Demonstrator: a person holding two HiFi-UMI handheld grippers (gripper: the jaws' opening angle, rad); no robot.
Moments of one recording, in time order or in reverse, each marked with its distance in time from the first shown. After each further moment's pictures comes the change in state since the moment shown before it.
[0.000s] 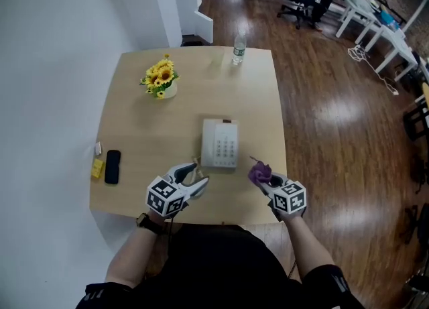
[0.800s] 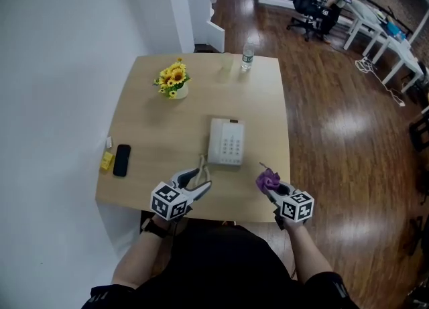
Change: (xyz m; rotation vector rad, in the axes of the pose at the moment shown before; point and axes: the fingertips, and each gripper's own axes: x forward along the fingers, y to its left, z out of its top) left arm -0.030 -0.034 -0.018 -0.016 -0.045 0.072; right arm -0.044 0.015 -0.021 0.088 -0.119 0.018
